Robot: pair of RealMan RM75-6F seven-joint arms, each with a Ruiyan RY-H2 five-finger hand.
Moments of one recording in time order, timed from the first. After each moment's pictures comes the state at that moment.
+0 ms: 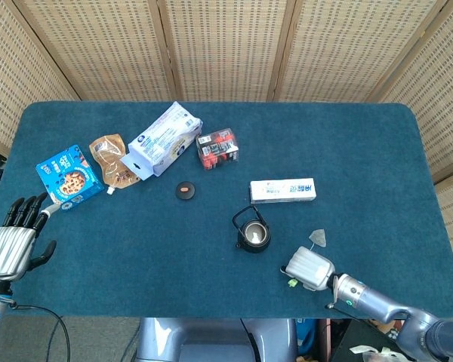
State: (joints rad) left arm -0.19 -1.10 -0.05 -1.70 1.49 1.39 0.18; right arm 0.68 -1.38 -0.21 -1.31 -1.86 0.98 -0.07
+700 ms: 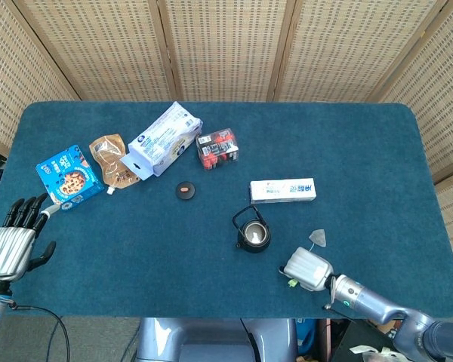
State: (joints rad) left arm -0.19 -1.10 -0.04 -1.69 1.48 1.39 0.17; right arm 0.68 -1.39 -0.20 -1.32 -1.84 0.96 -0.09
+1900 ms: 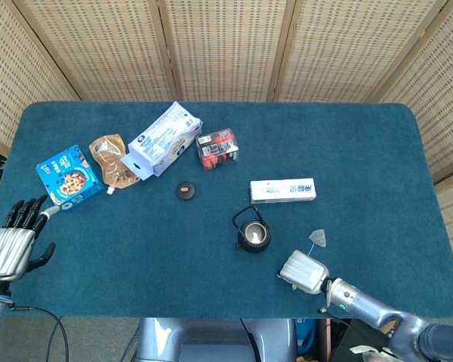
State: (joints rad) left arm -0.20 -1.09 -0.04 -1.69 1.47 1.37 0.16; right arm 0.67 -1.41 -0.20 -1.34 -1.82 0.96 -0.11
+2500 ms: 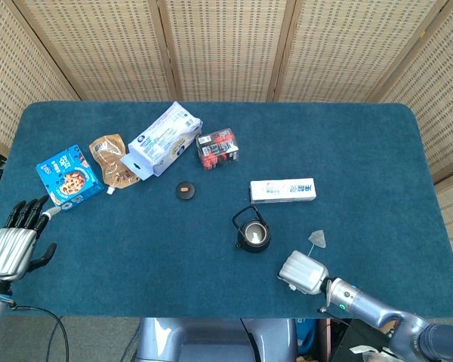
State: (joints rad) left arm -0.20 -1.09 -0.03 -1.70 1.47 1.36 0.16; right arm 0.68 -1.40 -0.20 -1.35 -1.82 0.96 -0.10
